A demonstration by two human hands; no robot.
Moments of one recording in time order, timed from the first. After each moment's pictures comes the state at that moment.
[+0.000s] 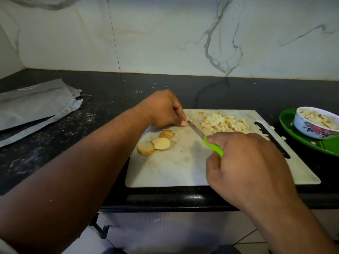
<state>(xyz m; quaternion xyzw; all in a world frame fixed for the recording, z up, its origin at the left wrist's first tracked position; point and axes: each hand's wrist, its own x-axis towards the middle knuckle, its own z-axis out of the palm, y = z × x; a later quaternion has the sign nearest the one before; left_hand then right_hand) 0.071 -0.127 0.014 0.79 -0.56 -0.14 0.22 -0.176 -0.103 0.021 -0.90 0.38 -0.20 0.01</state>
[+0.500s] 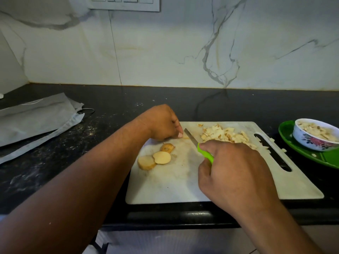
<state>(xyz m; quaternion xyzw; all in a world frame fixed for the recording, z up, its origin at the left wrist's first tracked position) 0.072 -0.125 0.021 0.80 -0.55 -0.14 0.19 -0.156 -0.107 0.022 -0.90 0.38 -0.22 0.02</state>
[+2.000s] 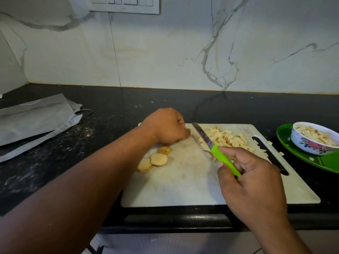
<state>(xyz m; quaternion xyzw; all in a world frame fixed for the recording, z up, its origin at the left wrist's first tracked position) 0.054 -0.135 0.016 0.82 -0.51 -0.11 0.22 -0.189 -0.131 -0.011 -0.83 0.35 -0.37 0.24</state>
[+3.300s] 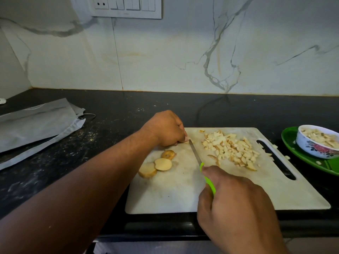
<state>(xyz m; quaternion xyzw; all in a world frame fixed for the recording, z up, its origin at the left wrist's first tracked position) 0.060 -0.134 0.016 0.81 -0.48 -0.18 0.28 -0.167 -0.084 0.010 -0.89 0.39 -0.21 0.08</state>
